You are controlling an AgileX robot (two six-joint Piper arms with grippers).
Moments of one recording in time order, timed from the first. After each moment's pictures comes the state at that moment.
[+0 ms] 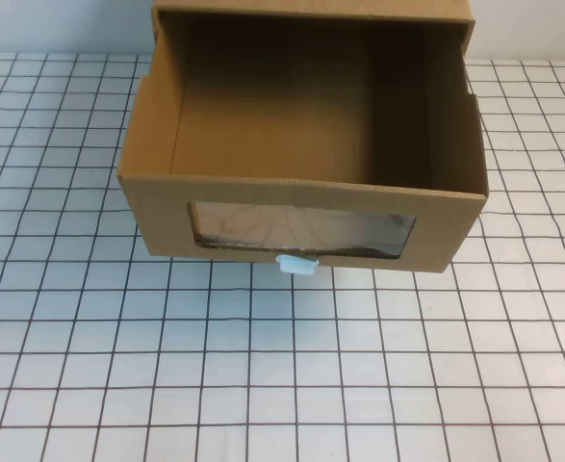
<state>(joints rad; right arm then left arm) 0.14 -0.01 0.03 0.27 0.42 -0.20 -0.10 -0.01 0.03 -0.12 0.38 0.21</state>
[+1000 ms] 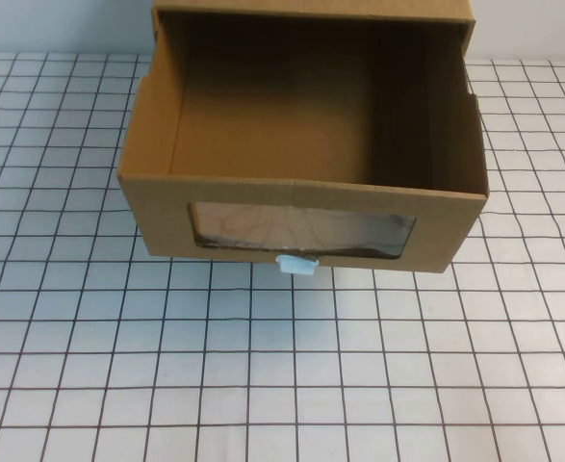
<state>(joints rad) 0.14 -0.01 0.03 0.28 0.09 -0.20 -0.10 -0.01 0.03 -0.12 0.21 0.21</state>
